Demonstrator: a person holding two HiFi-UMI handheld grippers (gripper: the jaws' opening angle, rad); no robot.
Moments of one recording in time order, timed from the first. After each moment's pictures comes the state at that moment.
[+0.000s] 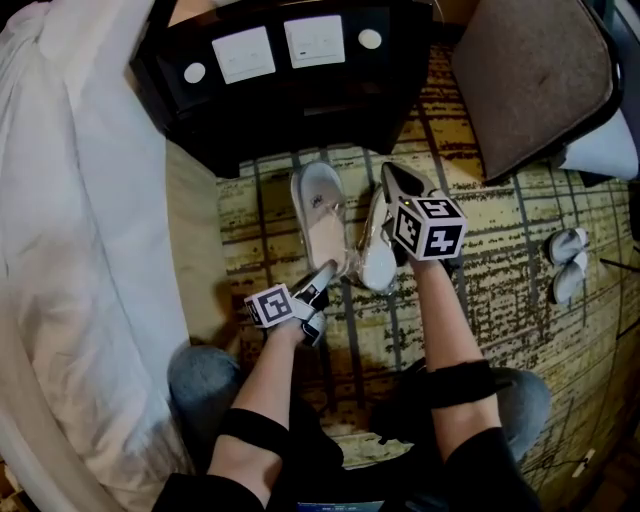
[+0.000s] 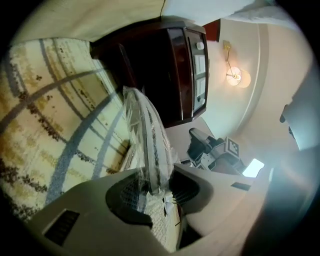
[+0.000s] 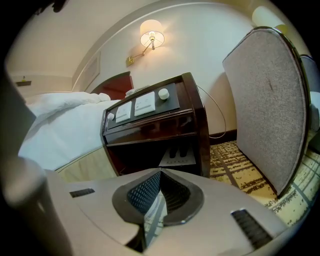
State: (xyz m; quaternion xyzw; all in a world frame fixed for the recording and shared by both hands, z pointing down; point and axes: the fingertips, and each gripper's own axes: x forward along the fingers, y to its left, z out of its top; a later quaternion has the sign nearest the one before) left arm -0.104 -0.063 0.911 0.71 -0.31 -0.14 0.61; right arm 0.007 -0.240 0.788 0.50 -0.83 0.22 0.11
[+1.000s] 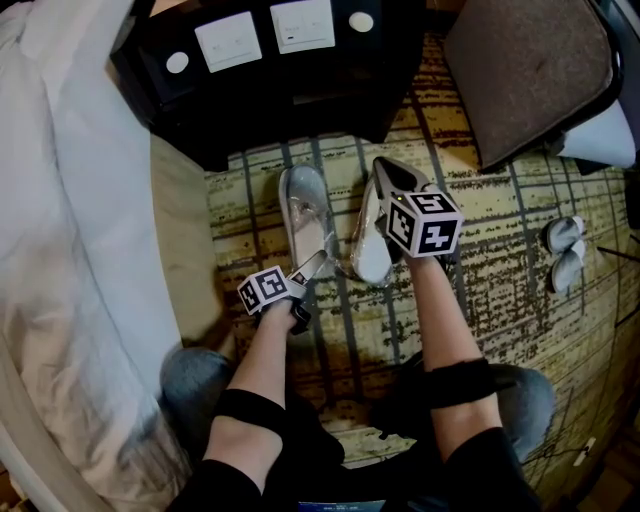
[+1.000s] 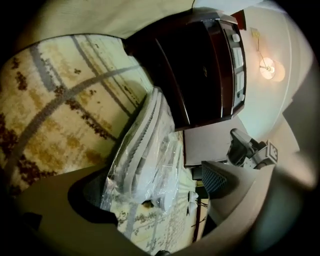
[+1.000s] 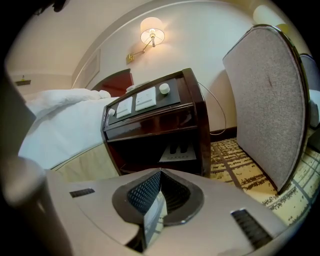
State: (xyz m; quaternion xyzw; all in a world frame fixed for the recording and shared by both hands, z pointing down) left arm -0.137 -0.056 1.009 0.62 -0.41 -0.03 0.67; right arm 0.005 -0.232 0.804 0.50 -0.83 0.23 0.12
